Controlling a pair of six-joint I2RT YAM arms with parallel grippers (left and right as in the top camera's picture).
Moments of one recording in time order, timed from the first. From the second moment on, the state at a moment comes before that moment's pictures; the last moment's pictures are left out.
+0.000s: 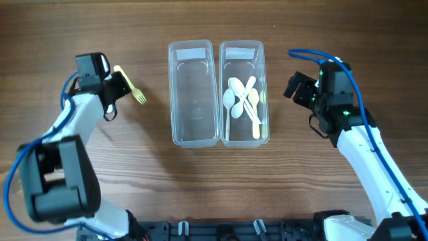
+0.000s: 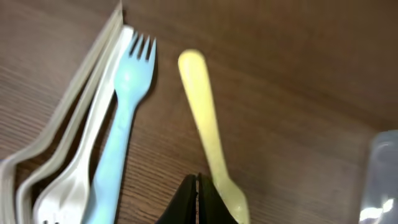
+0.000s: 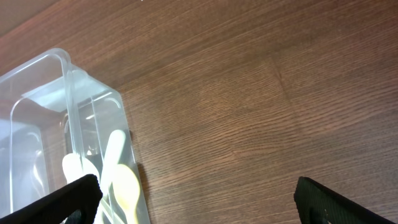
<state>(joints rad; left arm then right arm) 0.15 1.74 1.03 -0.23 0.05 -0.32 0.10 1.35 0.87 -0.36 0.06 0.49</state>
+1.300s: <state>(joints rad) 0.01 1.76 1.03 -0.27 0.07 -0.88 0.10 1.35 0.87 -0.36 0.06 0.49</state>
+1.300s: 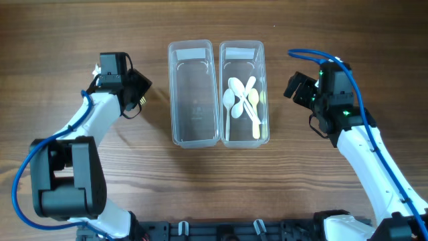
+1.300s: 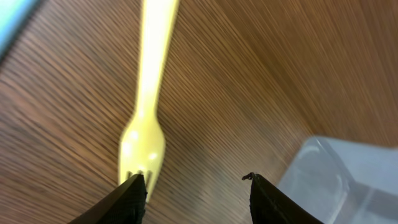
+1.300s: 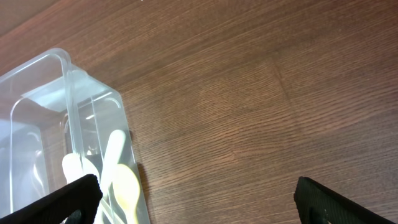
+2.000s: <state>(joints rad) 0.03 1.89 1.03 -0.21 -0.03 -0.79 0.10 1.35 0.87 -0.36 0.06 0.49</state>
